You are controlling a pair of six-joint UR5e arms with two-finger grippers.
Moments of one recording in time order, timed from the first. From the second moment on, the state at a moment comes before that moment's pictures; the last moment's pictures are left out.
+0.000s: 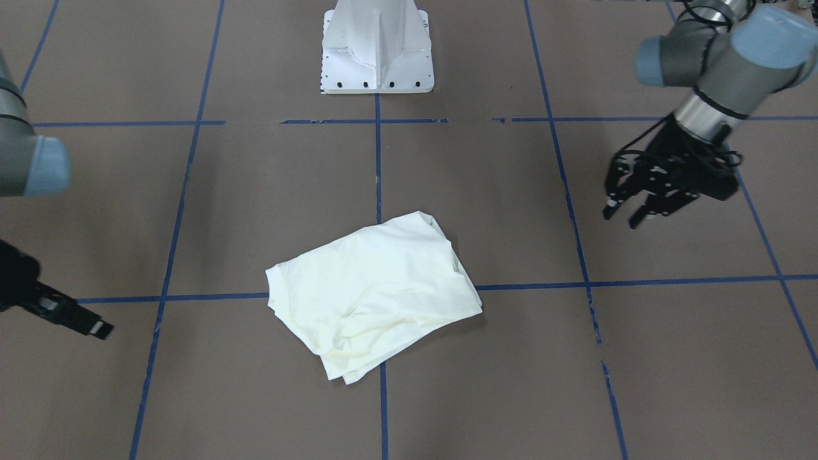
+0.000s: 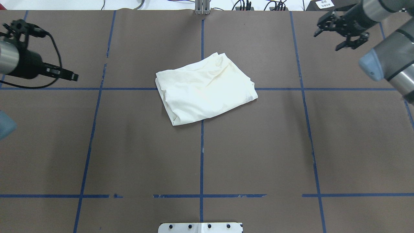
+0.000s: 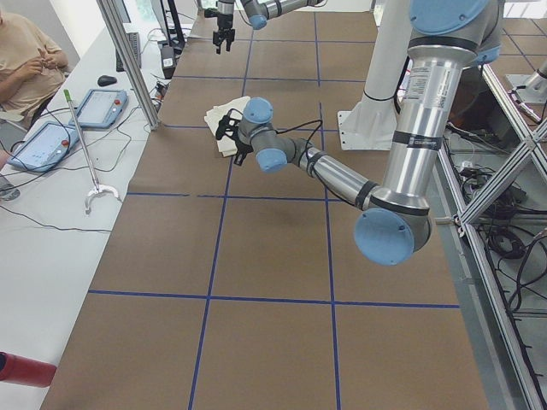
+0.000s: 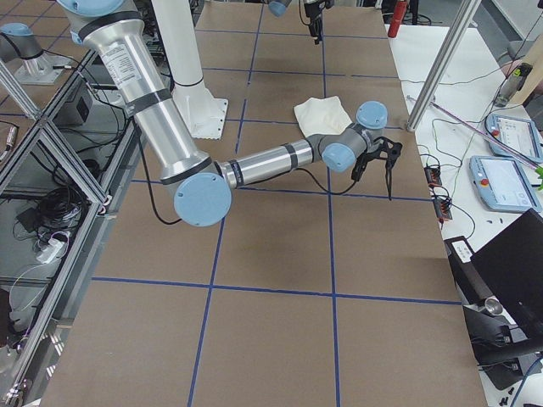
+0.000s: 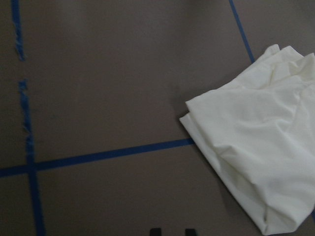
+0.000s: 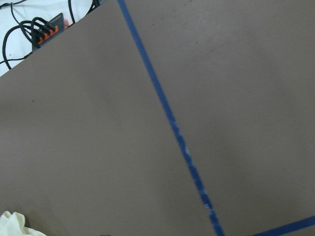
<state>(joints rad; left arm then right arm) -1.07 -1.71 -1.77 -2.15 -2.16 -0.59 1.22 -1.16 1.41 -1.10 2.37 1.15</state>
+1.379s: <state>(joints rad) -1.53 -1.64 -1.62 -1.78 -2.40 0.01 1.42 -1.62 1.77 -1.53 2.26 0.25</state>
